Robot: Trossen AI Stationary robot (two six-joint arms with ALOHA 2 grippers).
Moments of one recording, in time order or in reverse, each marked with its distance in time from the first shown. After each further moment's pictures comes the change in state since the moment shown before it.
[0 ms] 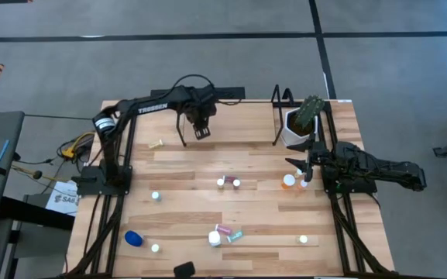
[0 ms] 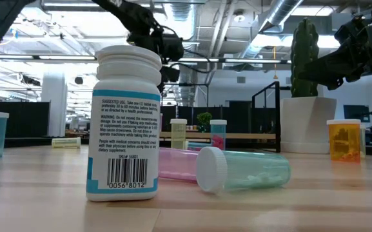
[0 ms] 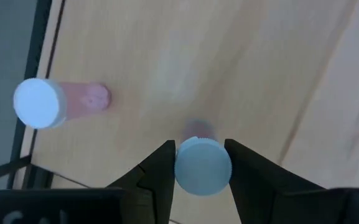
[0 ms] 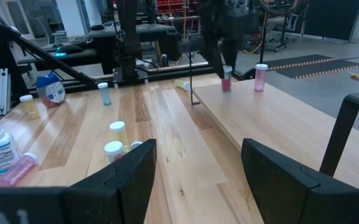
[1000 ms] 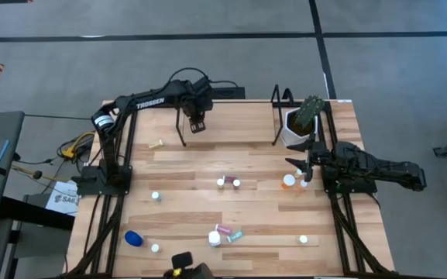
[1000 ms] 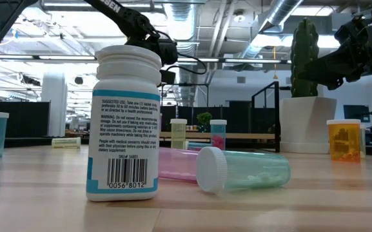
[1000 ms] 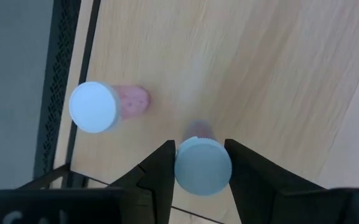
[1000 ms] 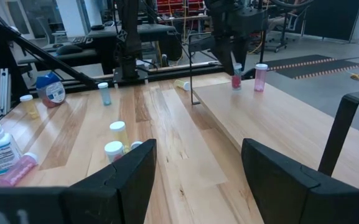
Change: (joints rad) left arm 0.079 -0.001 0.000 0.018 0.011 0.157; right arm 0.000 0.000 0.000 0.001 0.000 0.000
